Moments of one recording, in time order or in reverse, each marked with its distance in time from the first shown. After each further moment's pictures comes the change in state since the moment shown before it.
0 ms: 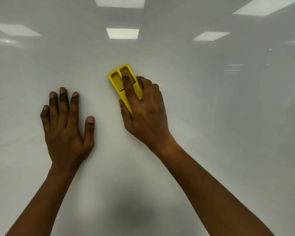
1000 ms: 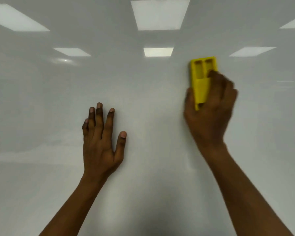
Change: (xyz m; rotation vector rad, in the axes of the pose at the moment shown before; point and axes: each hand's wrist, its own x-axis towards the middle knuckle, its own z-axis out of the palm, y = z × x) left_hand 0.006 -0.017 -0.020 0.005 -0.015 -0.006; right_hand 0.040 0.032 -0.007 0.002 0.255 0.363
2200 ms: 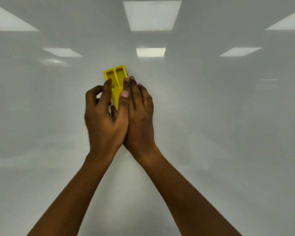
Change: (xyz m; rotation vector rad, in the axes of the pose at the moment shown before) left_hand 0.081 0.057 -0.041 -0.385 0.091 -0.355; right_hand -0.060 -0.126 0.045 0.333 -0.327 -0.128
